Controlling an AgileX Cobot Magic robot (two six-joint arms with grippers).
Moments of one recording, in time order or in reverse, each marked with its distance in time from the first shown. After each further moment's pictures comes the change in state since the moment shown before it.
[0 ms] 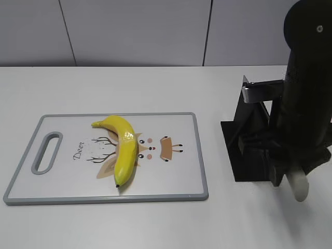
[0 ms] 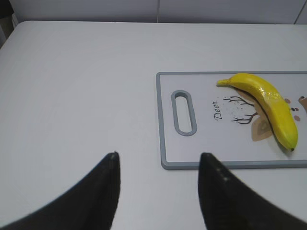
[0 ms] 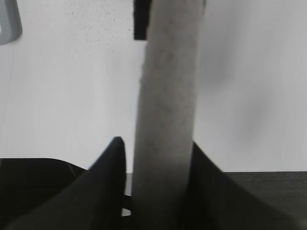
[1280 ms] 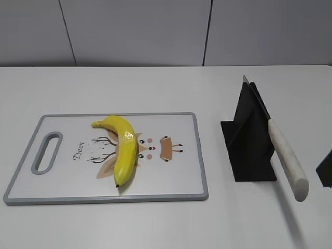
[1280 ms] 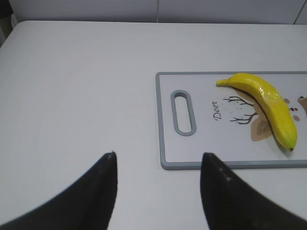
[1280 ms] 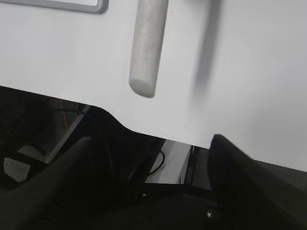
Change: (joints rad) left arm 0.000 0.000 0.000 -0.002 0.000 0.000; right arm -0.200 -0.601 0.197 0.229 0.023 -0.323
